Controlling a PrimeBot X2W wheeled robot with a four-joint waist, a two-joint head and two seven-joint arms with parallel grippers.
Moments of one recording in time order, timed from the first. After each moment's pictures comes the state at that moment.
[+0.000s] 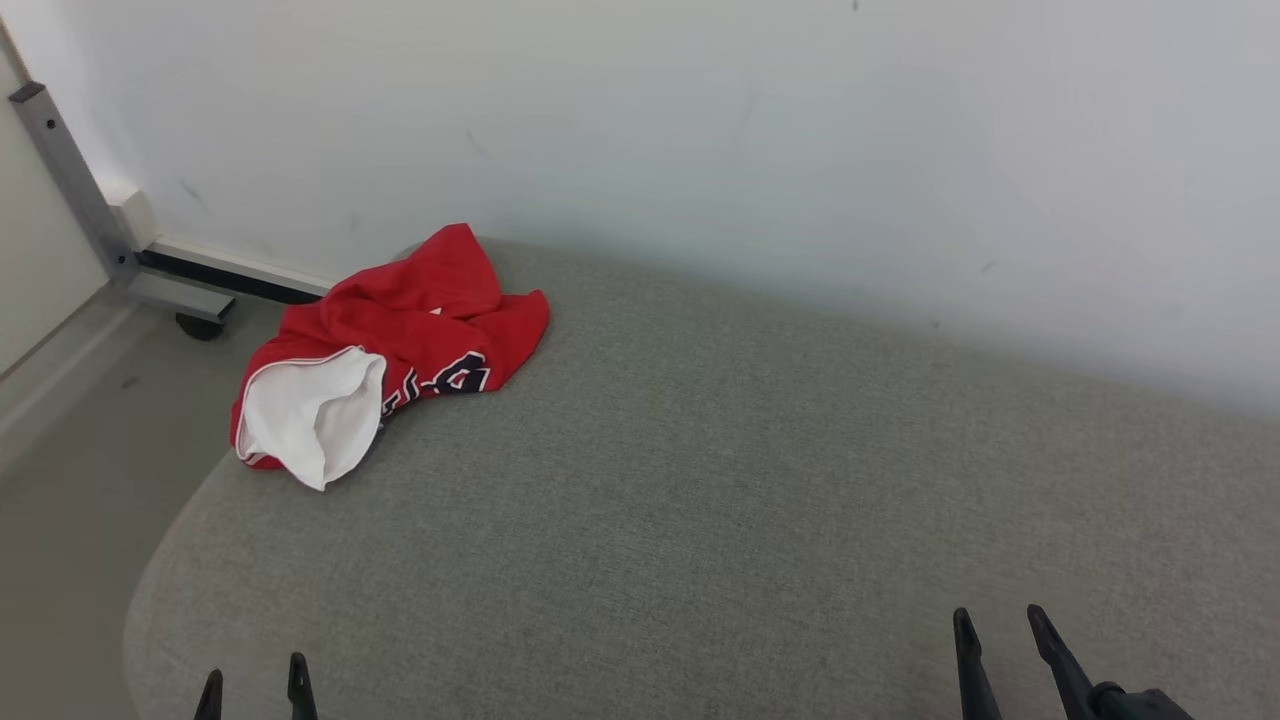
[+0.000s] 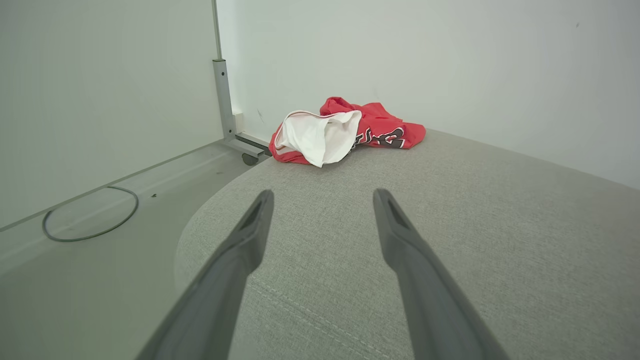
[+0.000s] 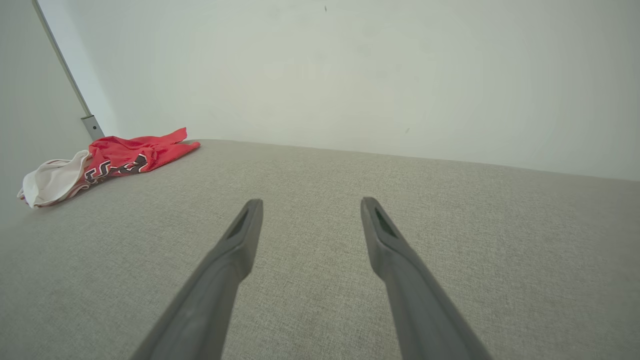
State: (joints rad) left arm 0.08 0.06 0.11 0.25 -0.17 -0.05 -0.26; right arm 0.08 -0.06 0.01 0.26 0.15 0.13 -0.26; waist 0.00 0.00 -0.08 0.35
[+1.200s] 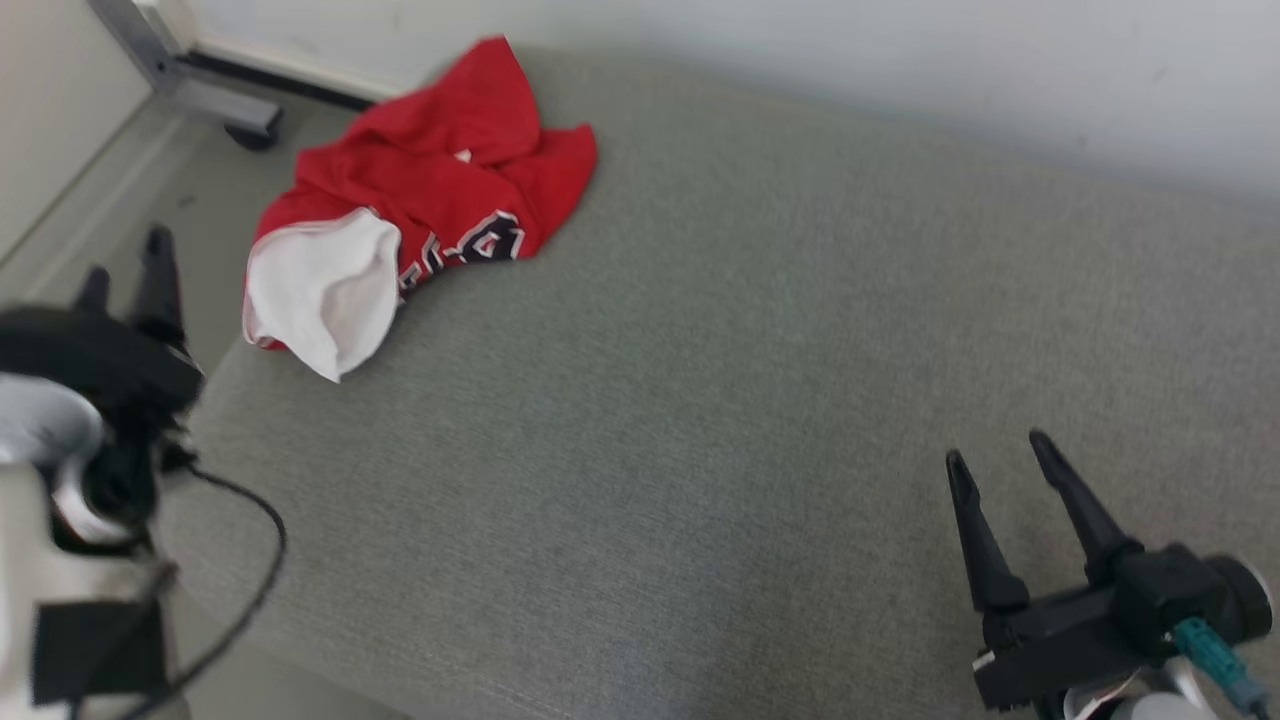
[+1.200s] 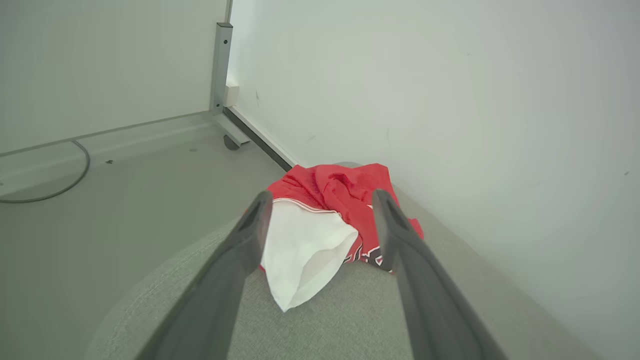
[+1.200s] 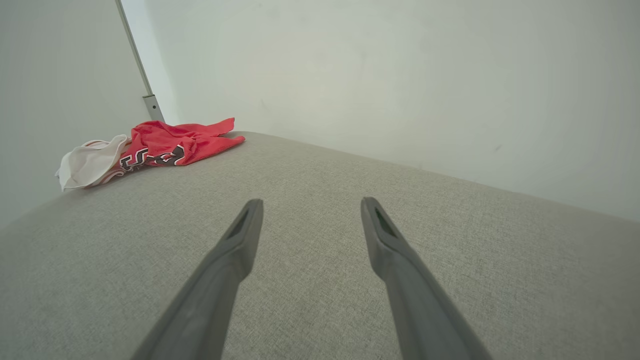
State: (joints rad) left arm -0.61 0.14 0.24 0.31 -0.54 0.00 0.33; right arm -0.07 -0.18 0.09 0.07 0.12 0.13 -0.18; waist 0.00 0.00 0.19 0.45
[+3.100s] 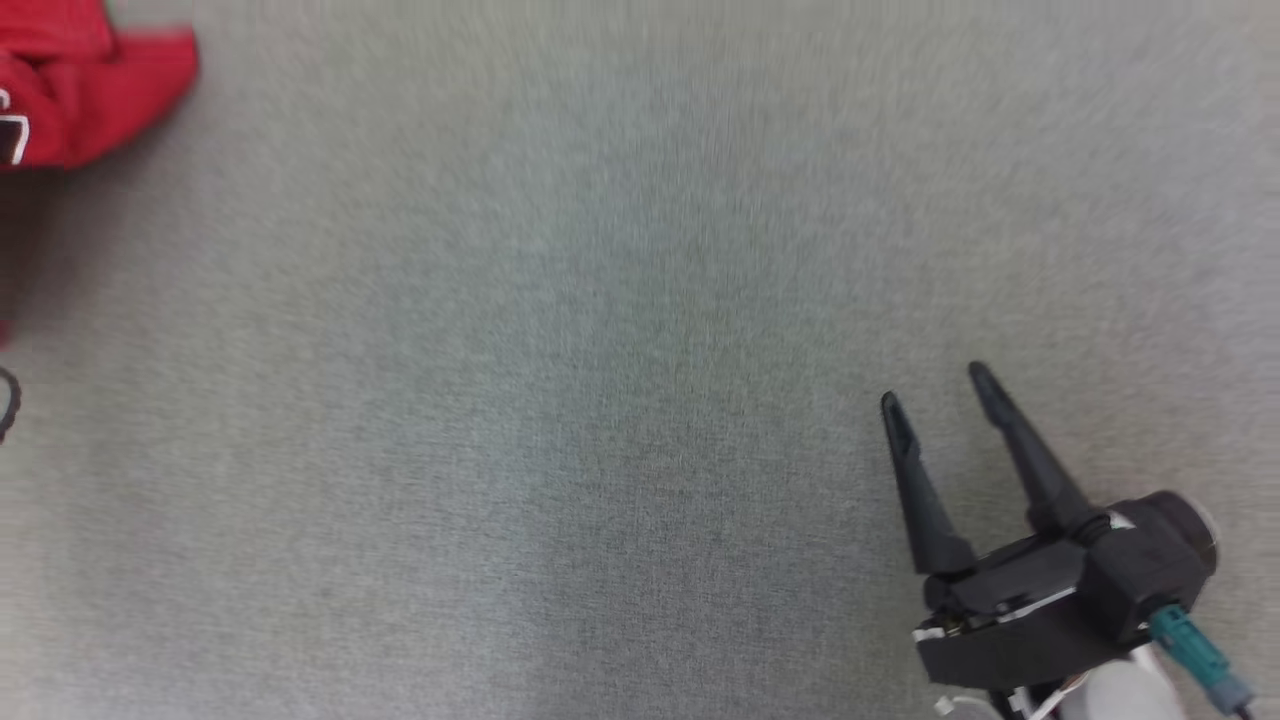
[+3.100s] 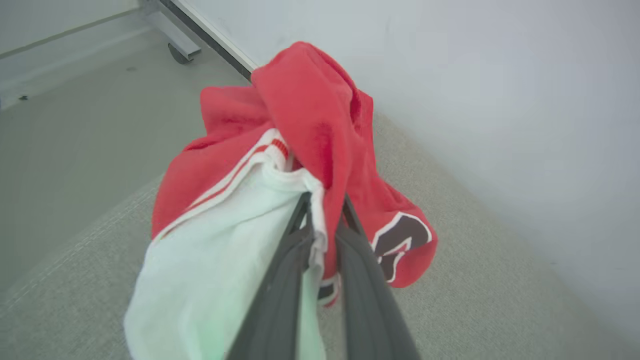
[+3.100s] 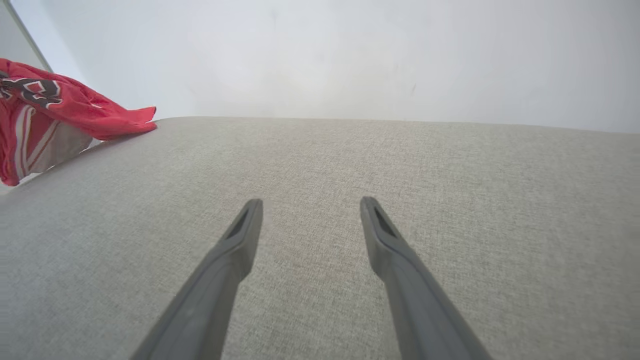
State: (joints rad) left arm -0.90 0.39 0.34 0.42 -0.64 0.15 0.64; right arm -0.15 -0.18 0.20 -0.09 0.14 0.13 -0.19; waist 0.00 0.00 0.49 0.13
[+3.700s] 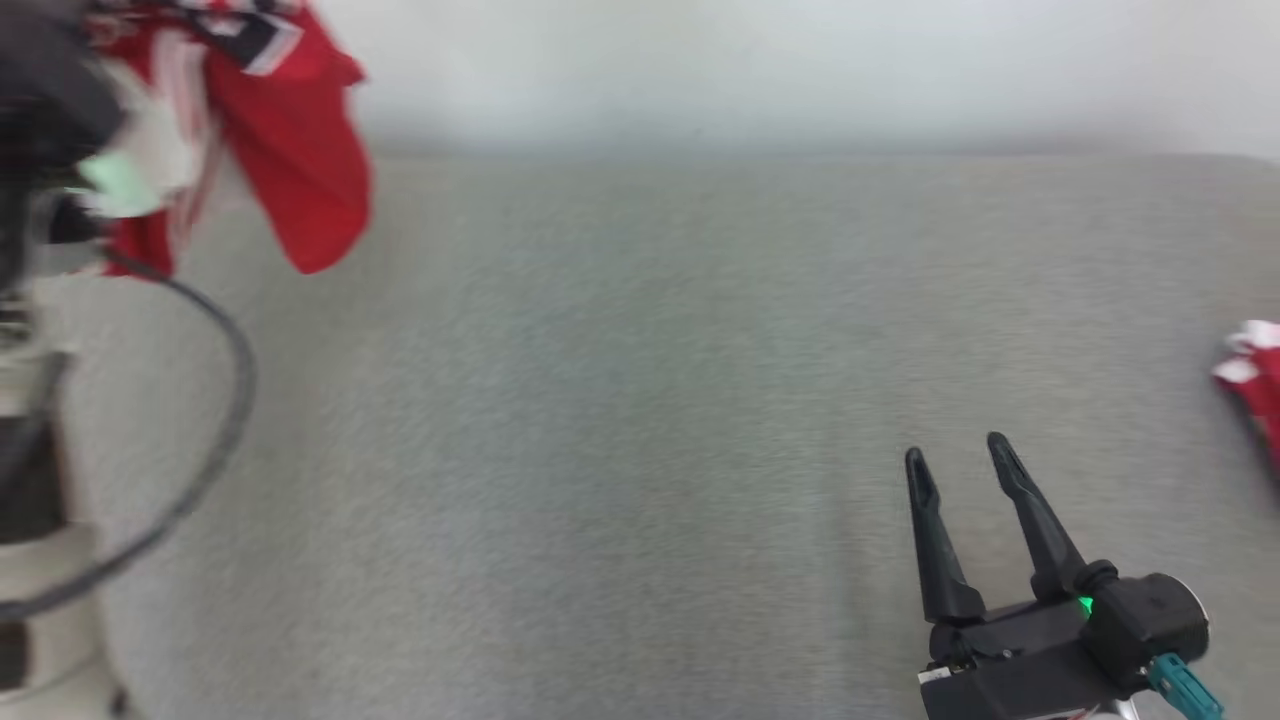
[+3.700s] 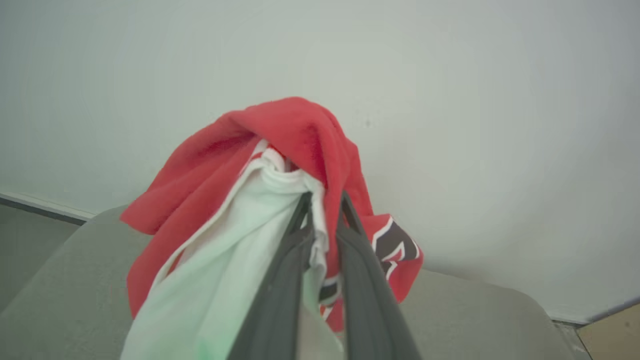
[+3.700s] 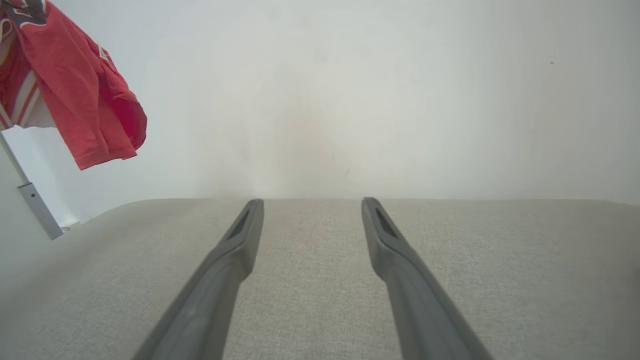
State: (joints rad) left arm -0.98 0.27 0.07 0.15 -0.59 0.13 0.79; right arm -0.07 -0.08 0.13 0.03 0.16 0.13 -0.26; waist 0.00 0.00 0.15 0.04
